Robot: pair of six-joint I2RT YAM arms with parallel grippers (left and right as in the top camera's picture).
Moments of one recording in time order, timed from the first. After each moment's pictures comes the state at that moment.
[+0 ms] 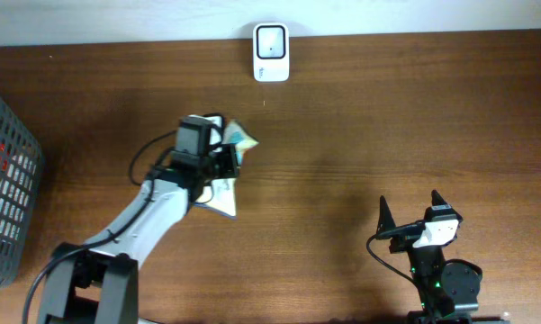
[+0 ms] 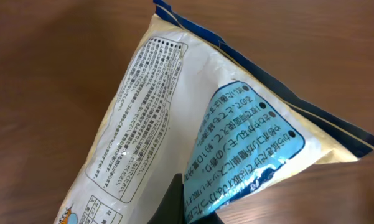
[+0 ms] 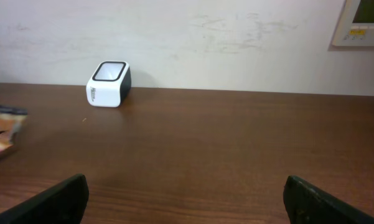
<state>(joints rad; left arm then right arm) -0.30 1.63 0.91 -0.15 0.17 -0.35 0.01 0.01 0.01 -0.07 -0.07 0.00</state>
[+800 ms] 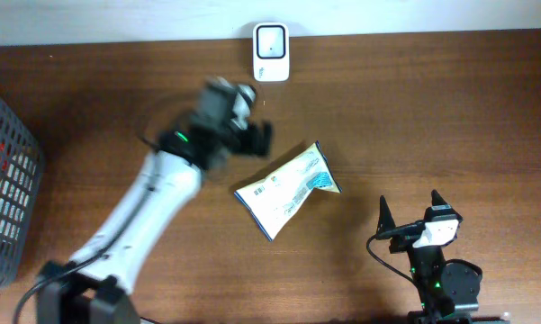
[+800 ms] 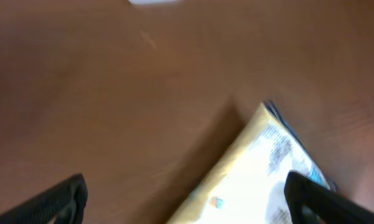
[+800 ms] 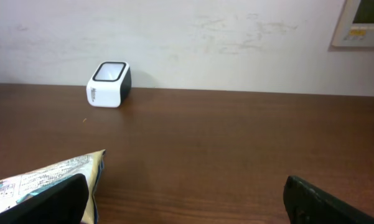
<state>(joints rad) -0.39 1.62 1.35 -0.61 0.09 -0.20 0.01 0.01 0.01 -0.07 -0.07 0.00</state>
